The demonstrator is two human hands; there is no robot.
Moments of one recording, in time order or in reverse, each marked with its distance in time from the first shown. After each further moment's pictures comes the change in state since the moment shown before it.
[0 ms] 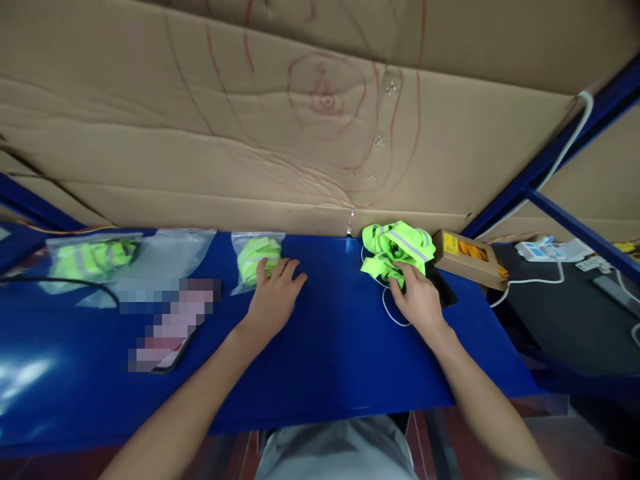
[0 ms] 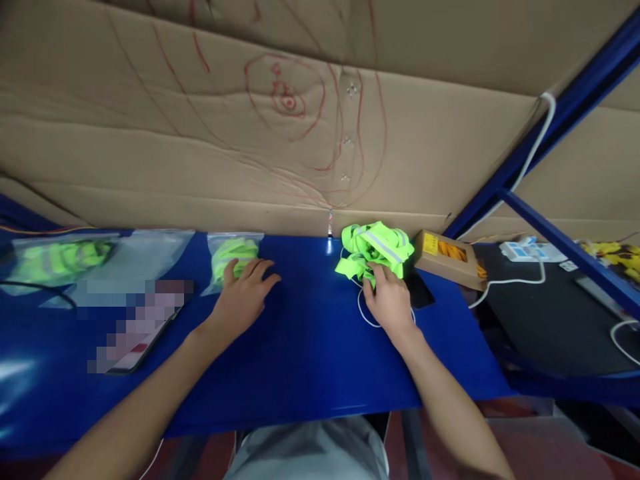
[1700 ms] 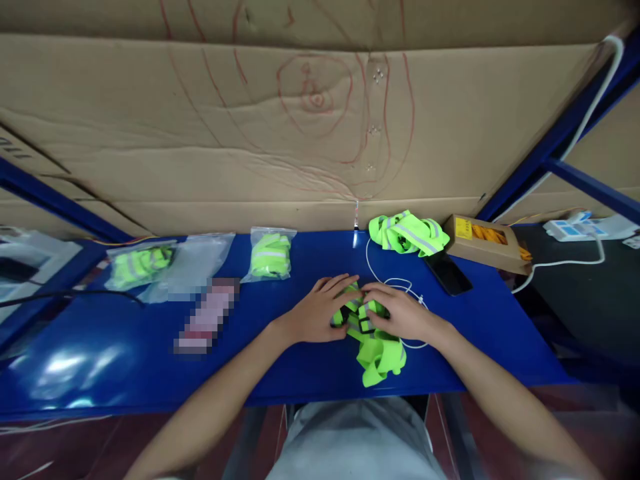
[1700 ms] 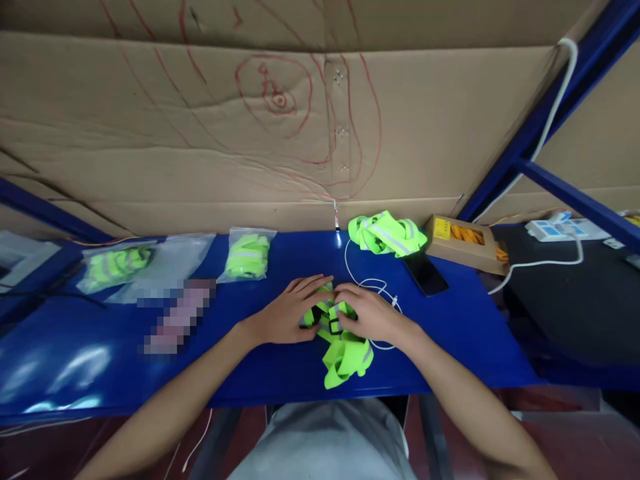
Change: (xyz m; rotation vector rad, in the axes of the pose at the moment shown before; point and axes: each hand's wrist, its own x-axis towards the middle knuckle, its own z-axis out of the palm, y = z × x) left_hand -0.003 0.039 0.006 -0.468 -0.301 0.397; right_hand -0.022 -0.029 0.005 0.497 -0.408 -0.505
